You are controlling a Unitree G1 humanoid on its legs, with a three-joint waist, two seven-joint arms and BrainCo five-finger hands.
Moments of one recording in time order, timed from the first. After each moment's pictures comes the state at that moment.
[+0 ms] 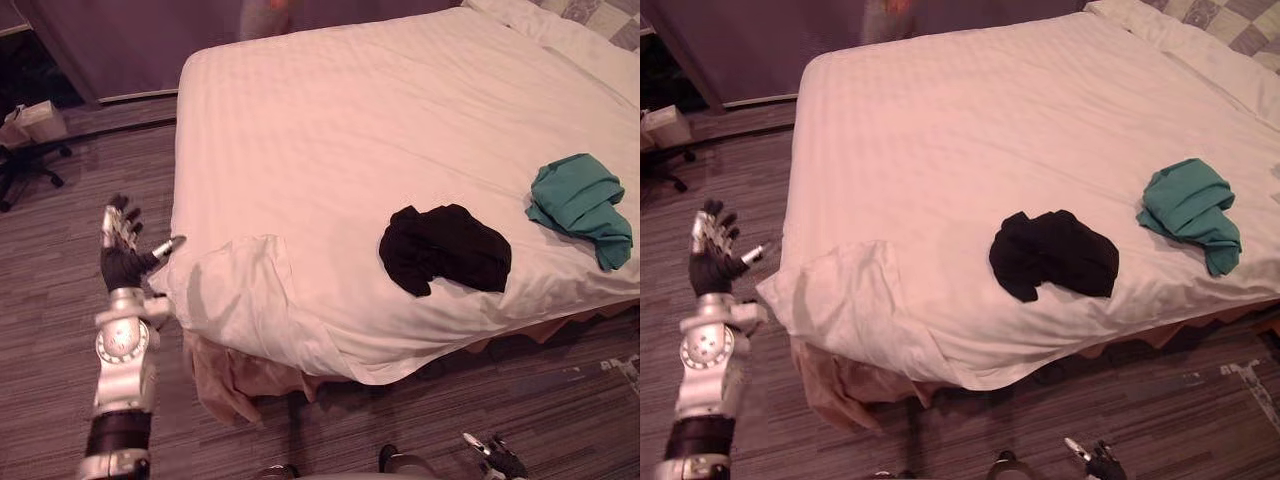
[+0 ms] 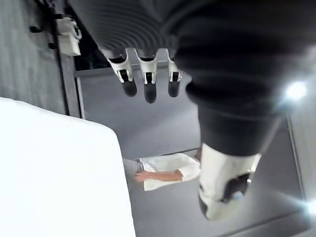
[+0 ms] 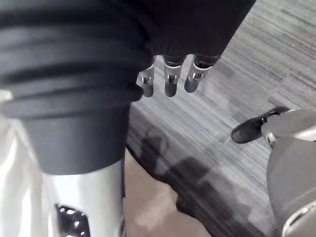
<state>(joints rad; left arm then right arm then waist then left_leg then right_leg) -0.24 0.55 0.17 0.32 -0.26 -0.19 0.08 0.22 -0.19 -0.45 0.96 0.35 -0.03 0.11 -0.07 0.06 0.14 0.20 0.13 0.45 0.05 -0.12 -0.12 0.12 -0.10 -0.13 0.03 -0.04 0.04</state>
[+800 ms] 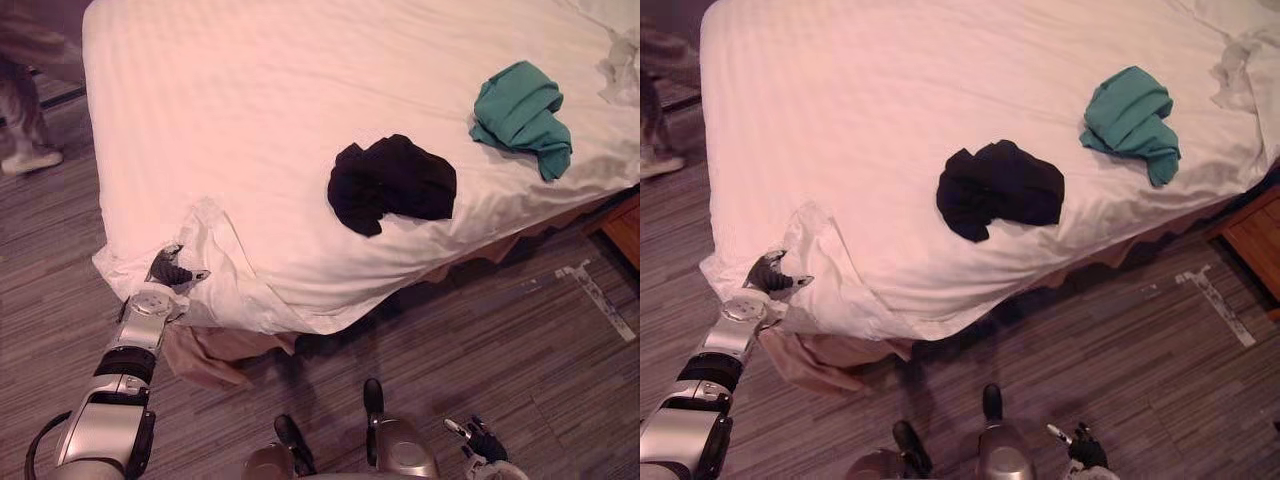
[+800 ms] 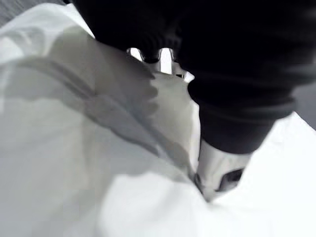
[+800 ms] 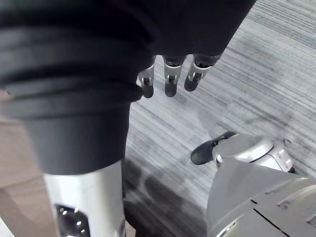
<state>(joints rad) -0.47 0.56 -0.07 0.81 0.30 0.09 0.03 0.14 -0.21 -0.34 0.82 0.40 -0.02 0.09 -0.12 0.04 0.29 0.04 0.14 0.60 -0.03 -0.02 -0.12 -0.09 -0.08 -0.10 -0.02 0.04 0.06</state>
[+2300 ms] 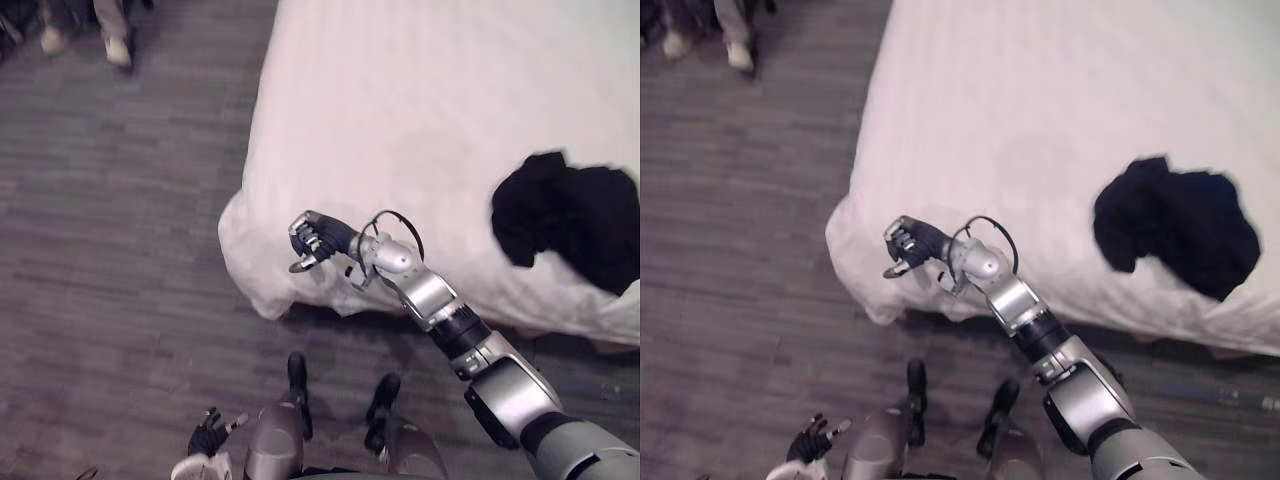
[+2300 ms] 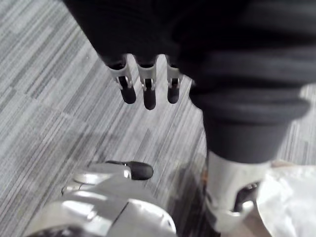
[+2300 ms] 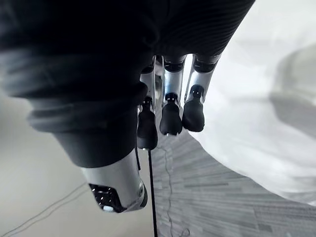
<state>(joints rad) 0.21 0.13 0.08 0.66 -0.32 -0.08 0.09 -0.80 -0.24 0.53 0.29 0.08 0.13 0.39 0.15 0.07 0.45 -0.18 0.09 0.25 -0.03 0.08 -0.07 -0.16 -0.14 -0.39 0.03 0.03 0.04</state>
